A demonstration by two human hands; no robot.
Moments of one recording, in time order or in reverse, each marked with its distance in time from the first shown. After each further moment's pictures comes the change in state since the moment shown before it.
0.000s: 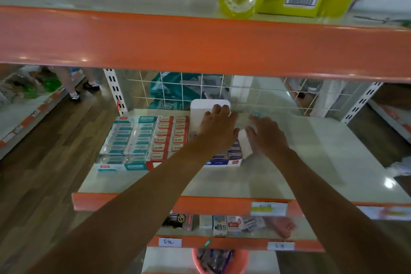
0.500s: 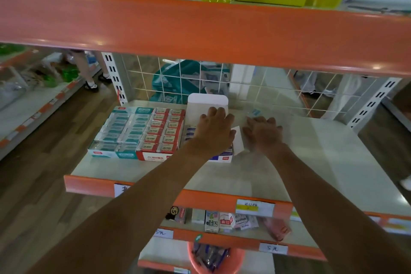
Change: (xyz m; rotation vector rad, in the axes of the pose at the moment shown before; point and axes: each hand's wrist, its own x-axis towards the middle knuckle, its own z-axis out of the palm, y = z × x) left_hand -0.007 0.022 0.015 -0.013 0.005 -0.102; right_hand 0.023 0.026 0.020 -0.220 -0.114 -0.089
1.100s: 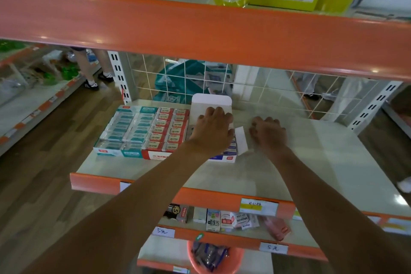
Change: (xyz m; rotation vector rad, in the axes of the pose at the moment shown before) left_hand -0.017 -0.011 -0.012 -0.115 0.072 -0.009; right_hand -0.010 0.000 -0.003 0.087 0.149 0.031
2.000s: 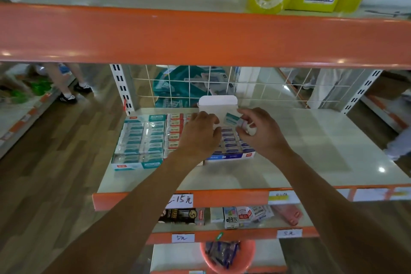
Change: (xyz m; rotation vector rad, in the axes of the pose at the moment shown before) left_hand -0.028 -0.068 -0.020 -0.210 0.021 -0.057; right_hand -0.059 -0.083 -0.053 0.505 0.244 -0.252
